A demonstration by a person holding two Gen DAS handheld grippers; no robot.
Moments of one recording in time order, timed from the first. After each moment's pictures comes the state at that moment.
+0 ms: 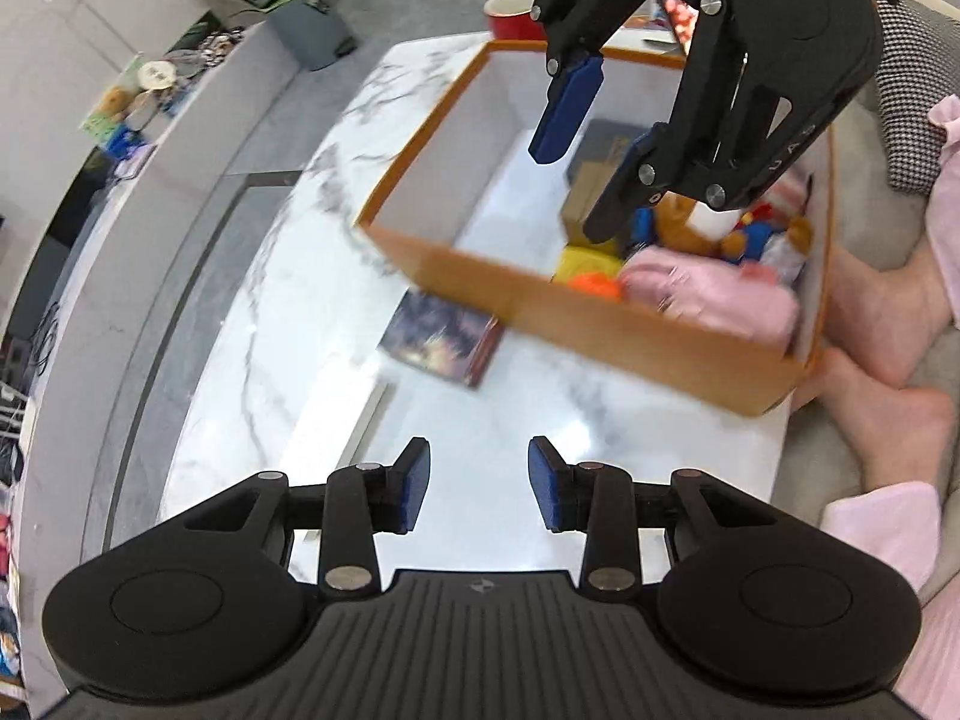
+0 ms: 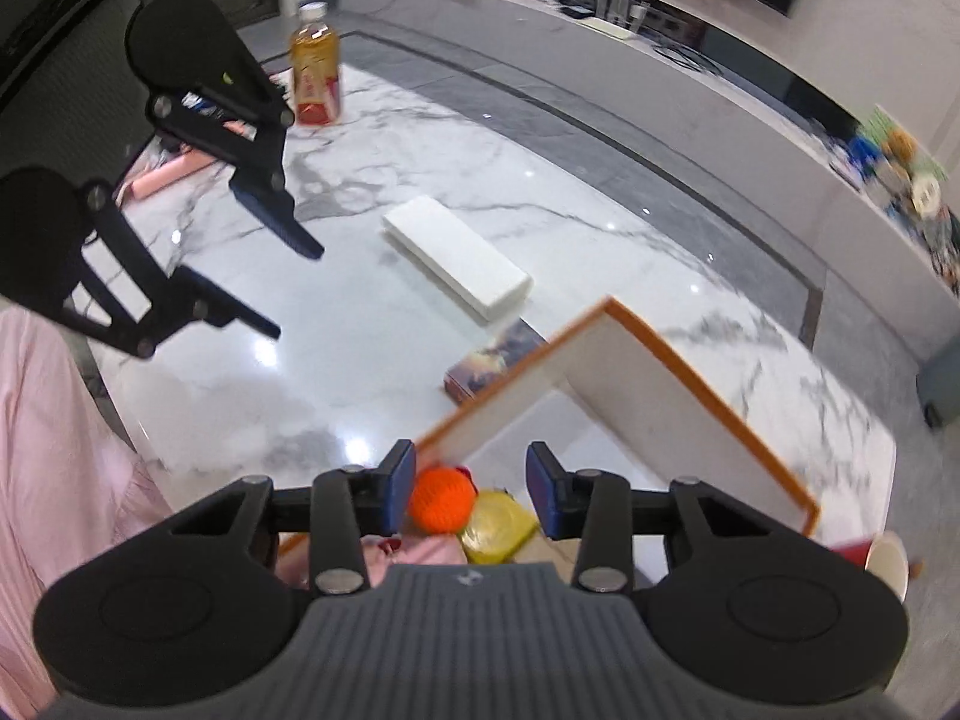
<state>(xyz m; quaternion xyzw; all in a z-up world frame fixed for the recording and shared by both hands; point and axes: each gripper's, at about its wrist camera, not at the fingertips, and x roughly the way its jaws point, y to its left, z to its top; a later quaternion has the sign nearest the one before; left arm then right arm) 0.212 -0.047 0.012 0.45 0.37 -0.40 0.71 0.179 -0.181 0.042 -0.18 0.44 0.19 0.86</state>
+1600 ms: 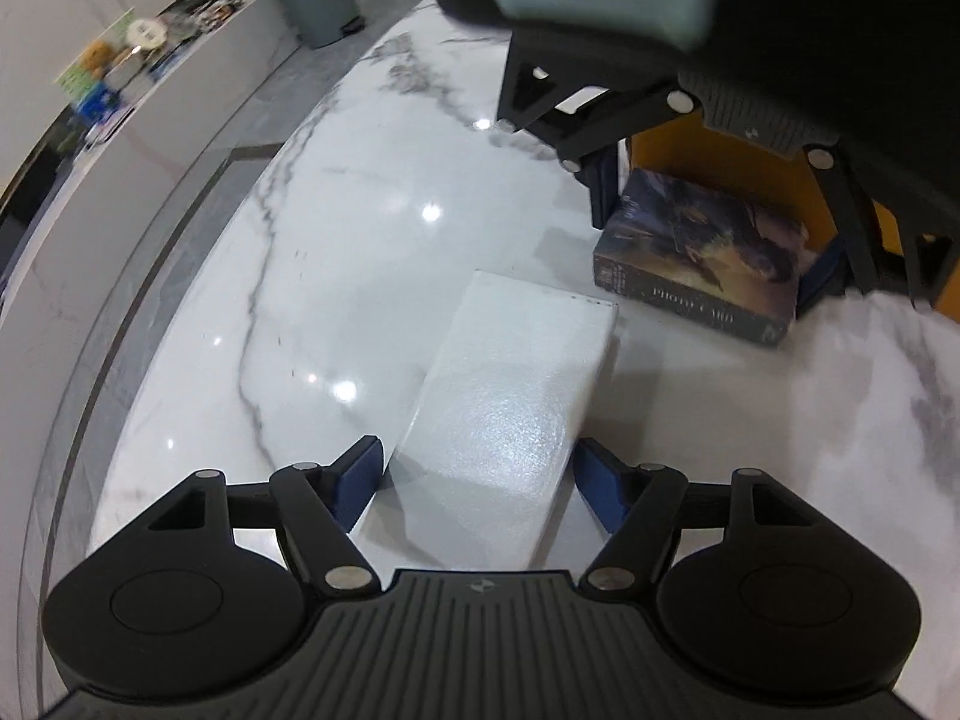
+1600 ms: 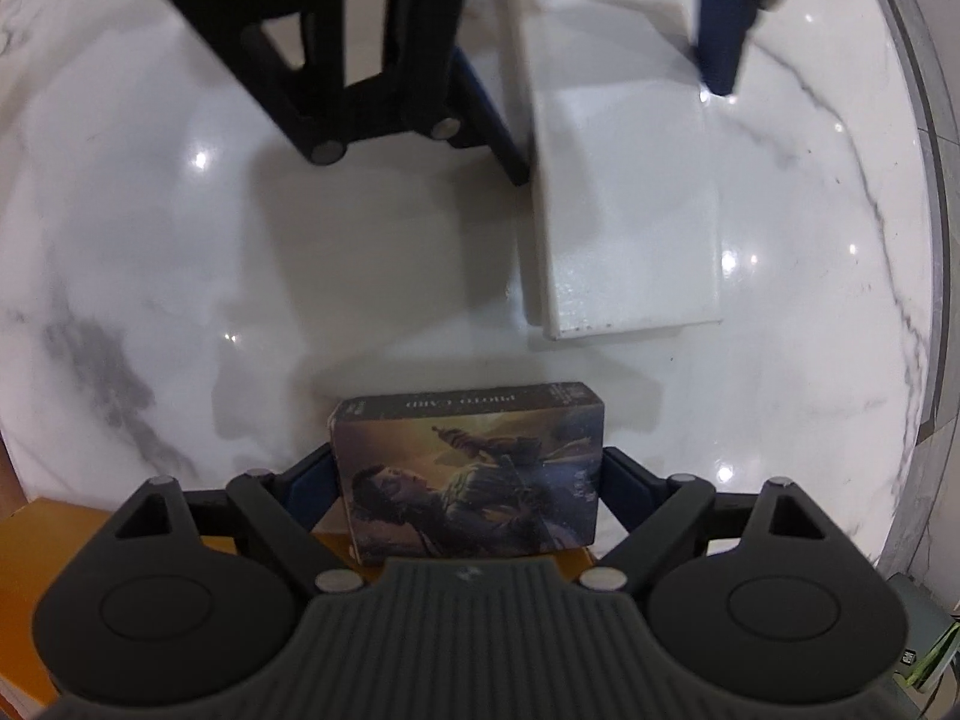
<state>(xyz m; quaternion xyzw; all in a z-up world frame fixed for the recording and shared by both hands) 0.387 -0.007 -0.112 0.40 0.38 -0.44 0.71 0.378 -0.087 -0.126 -0.45 0.62 0.34 0.54</state>
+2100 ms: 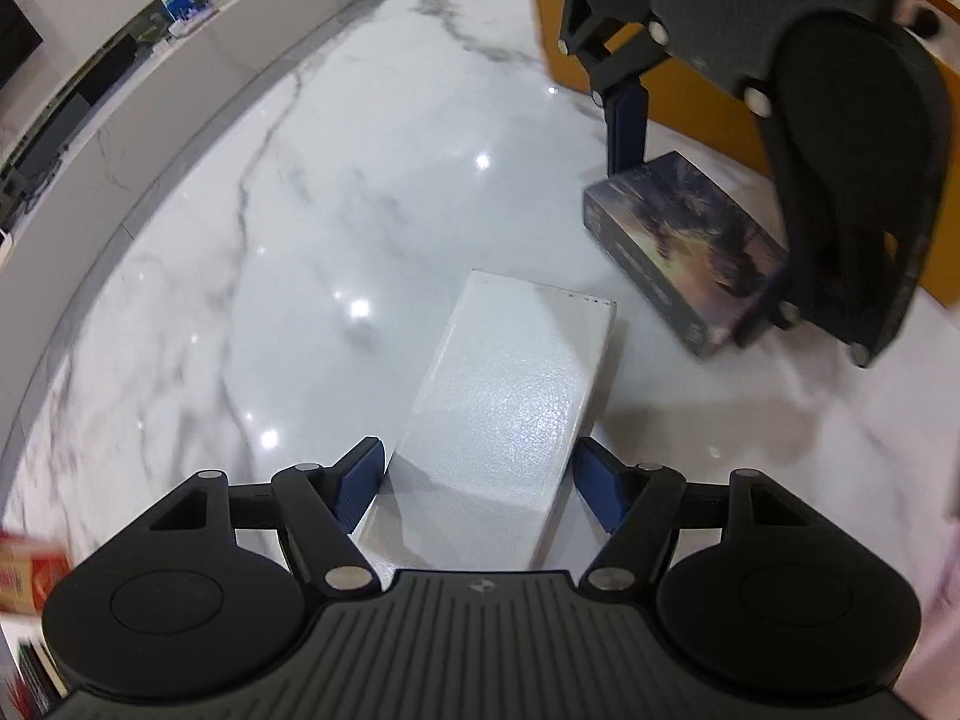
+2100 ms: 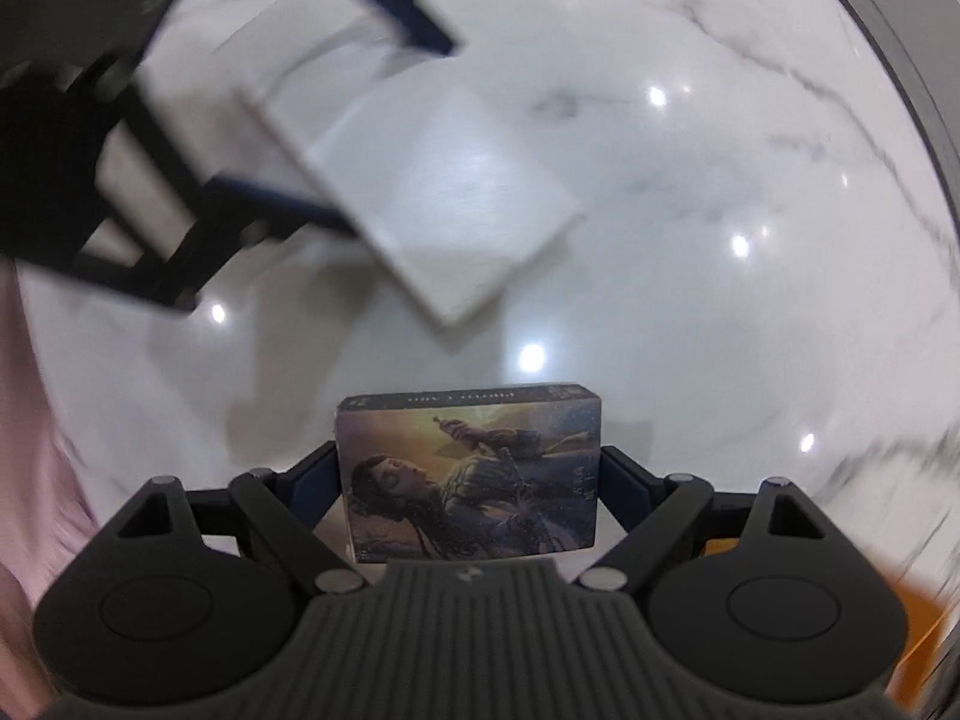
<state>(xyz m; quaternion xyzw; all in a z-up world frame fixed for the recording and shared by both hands) 0.251 0.060 -0.092 0.35 0.44 -0.36 0.74 0.313 -0.051 -0.107 -0.30 0.65 0.28 0.64</state>
